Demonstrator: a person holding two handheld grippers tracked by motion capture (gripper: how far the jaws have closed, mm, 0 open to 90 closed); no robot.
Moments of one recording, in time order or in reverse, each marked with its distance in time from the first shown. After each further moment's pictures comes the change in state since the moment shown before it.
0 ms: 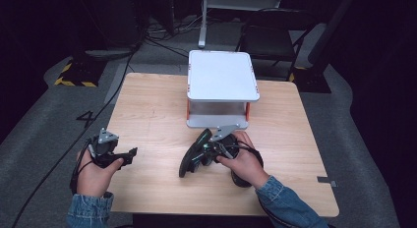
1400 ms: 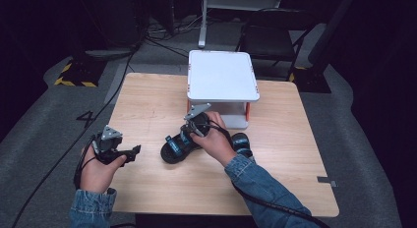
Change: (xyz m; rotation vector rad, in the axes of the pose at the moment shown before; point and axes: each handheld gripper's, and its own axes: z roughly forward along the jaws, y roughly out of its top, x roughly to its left) left arm 0.000 0.008 0.008 -0.011 -0.038 0.010; right arm -0.017 0.078 0.056 -0.046 -0.076 -0.021
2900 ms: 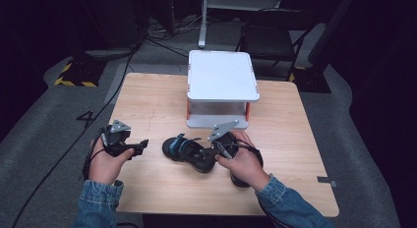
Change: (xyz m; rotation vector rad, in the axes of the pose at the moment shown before) left arm -0.008 0.020 0.016 -0.008 -0.034 0.030; right arm 0.032 -0.047 -0.088 0.067 0.143 0.025
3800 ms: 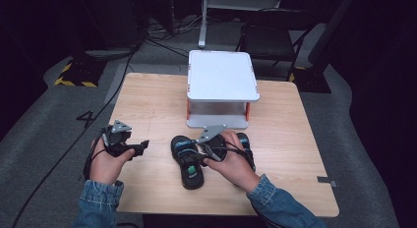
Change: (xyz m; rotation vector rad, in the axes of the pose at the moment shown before) left arm 0.000 -0.001 0.002 0.010 -0.006 0.000; right arm 0.008 0.010 0.028 -0.035 -0.081 -0.061
